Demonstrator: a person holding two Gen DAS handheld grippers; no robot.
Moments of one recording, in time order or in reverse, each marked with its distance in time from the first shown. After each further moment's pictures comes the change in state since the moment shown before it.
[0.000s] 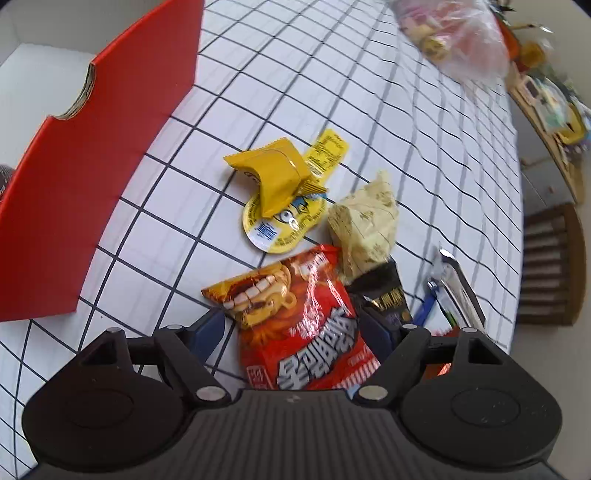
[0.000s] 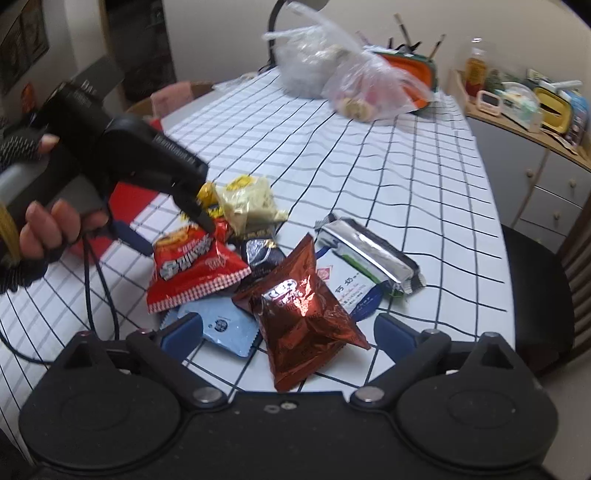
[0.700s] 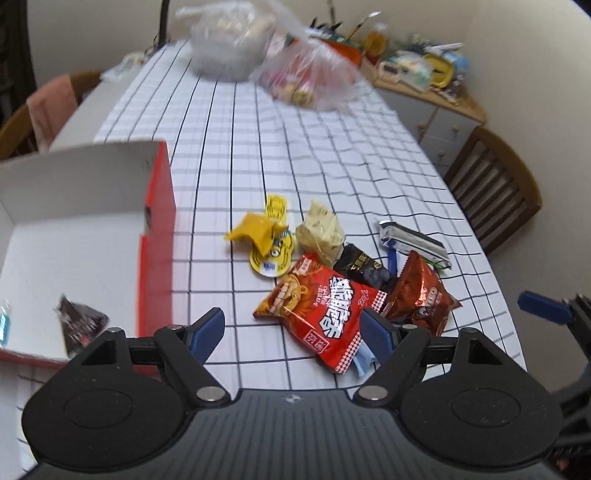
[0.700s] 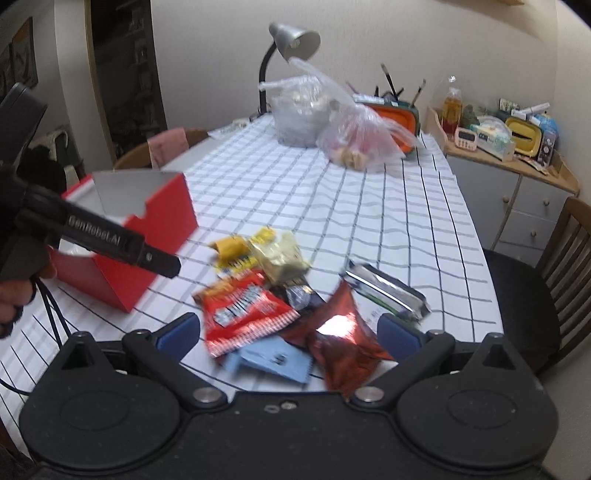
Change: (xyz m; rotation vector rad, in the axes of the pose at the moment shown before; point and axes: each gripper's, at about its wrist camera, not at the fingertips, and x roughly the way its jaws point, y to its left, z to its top) left arm -0.102 0.027 -0.054 0.544 -0.266 -0.077; right arm -0.051 0.054 0.008 0.070 -0.136 -0.083
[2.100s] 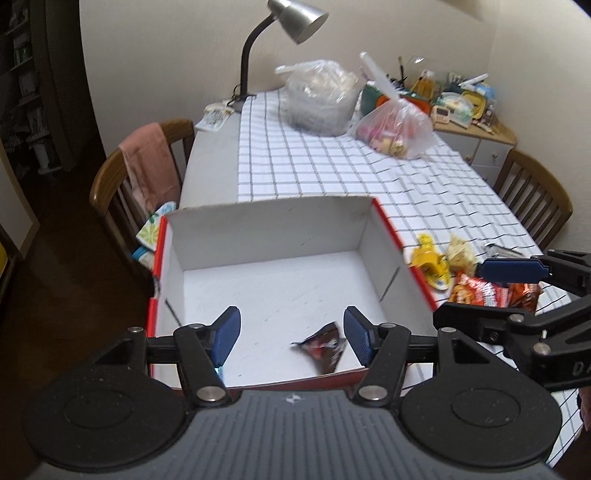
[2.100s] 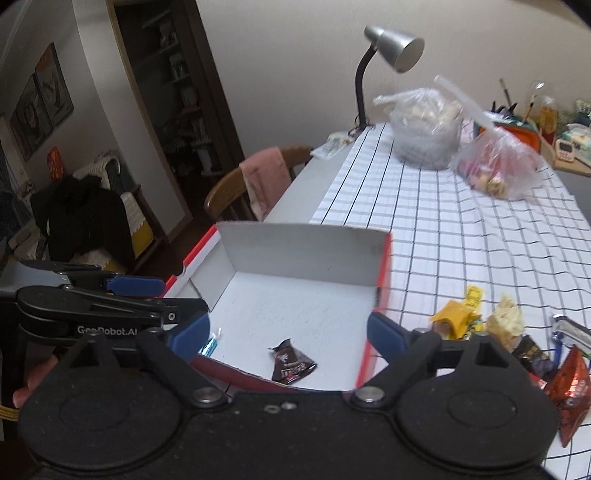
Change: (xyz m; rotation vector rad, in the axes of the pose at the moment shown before) left arm -0.121 0.203 0.004 0.115 -0.157 0.102; right arm 0.042 0.227 0.106 0.089 -0.025 0.188
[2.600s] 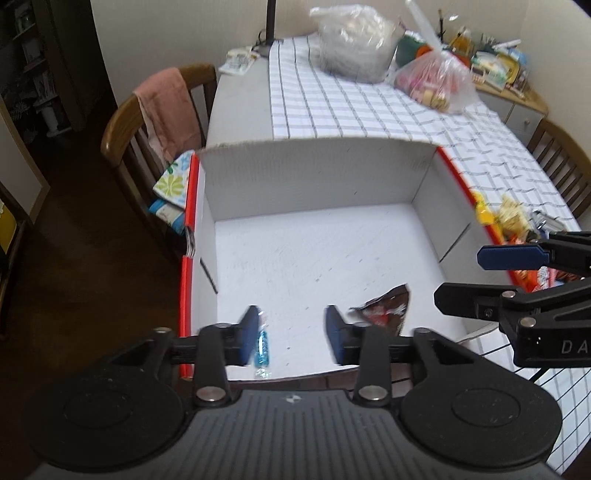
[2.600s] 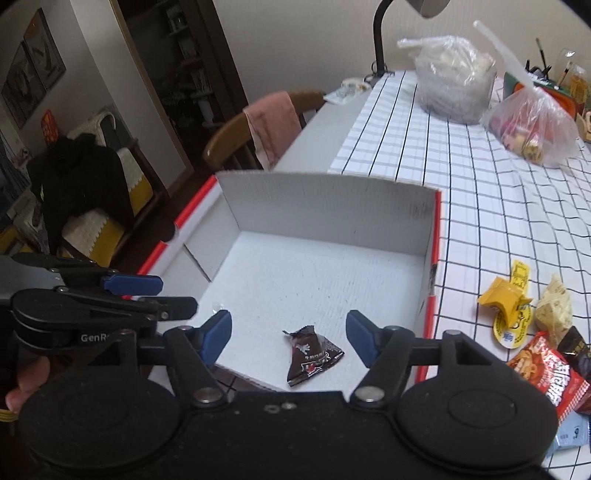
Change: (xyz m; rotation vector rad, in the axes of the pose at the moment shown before) left arm 0.047 0.048 -0.009 -0.026 0.157 0.046; right arm 0.078 0.020 0.006 -0.004 0.179 0.017
